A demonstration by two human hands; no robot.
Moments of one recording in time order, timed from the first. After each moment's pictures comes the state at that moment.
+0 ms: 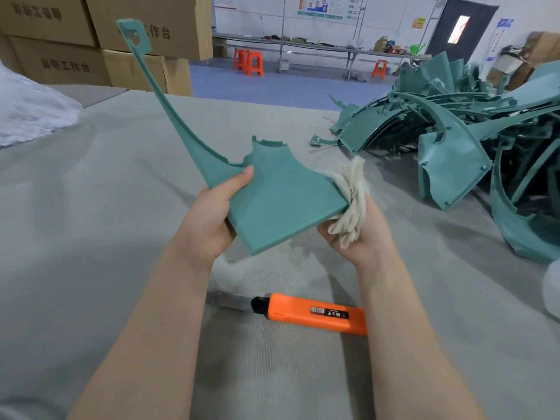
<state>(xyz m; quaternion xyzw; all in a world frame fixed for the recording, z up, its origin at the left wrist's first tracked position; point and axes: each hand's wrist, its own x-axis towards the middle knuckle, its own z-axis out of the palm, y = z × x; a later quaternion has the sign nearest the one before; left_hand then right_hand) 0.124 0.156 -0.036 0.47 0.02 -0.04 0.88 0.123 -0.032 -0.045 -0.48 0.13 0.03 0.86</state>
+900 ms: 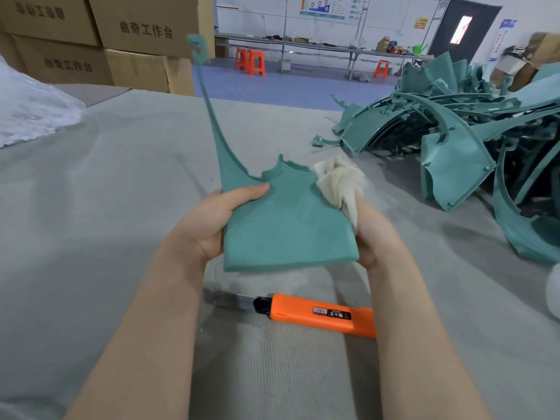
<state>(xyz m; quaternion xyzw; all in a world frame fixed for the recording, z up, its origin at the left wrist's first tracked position) 0.122 0.169 -0.041 0.54 0.00 -0.16 0.83 0.118 -0.031 -0.035 -0.57 0.00 0.09 0.81</state>
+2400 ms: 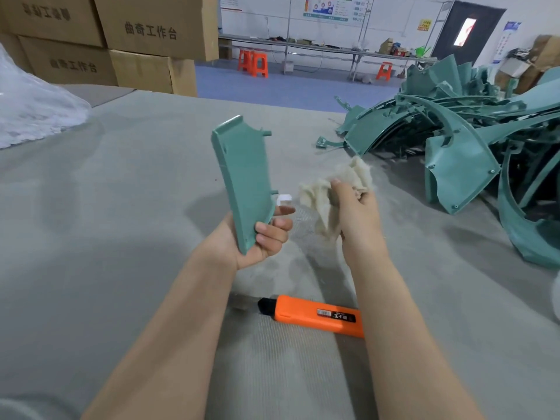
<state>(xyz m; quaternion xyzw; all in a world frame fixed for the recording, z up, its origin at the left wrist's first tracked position) 0.132 0.147 -0.055 0.35 0.02 -0.34 0.87 0.134 -0.013 -0.049 -0.69 0.11 -0.15 0.70</state>
